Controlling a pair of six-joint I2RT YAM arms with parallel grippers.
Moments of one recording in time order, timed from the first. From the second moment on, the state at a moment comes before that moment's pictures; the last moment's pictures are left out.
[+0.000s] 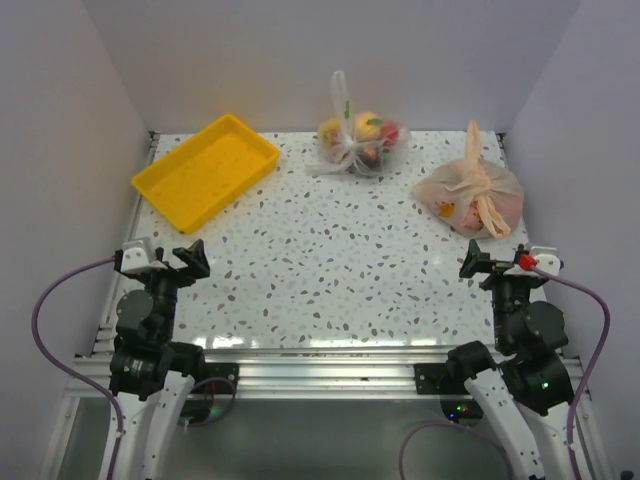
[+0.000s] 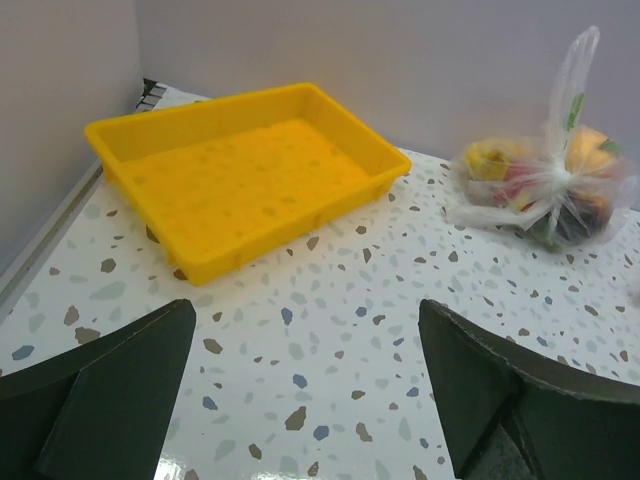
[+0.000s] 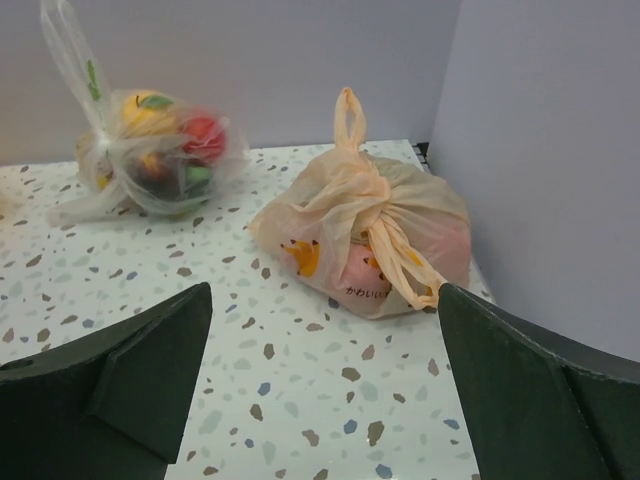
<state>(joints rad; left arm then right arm) -0.14 0.12 0.49 -0.36 -0.23 -0.27 0.34 0.14 0.65 -0.42 0.48 -0.05</state>
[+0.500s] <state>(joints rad) -0.14 0.11 0.49 -0.36 -0.24 -0.27 0.34 0.28 0.72 -0.43 0.46 -0.02</state>
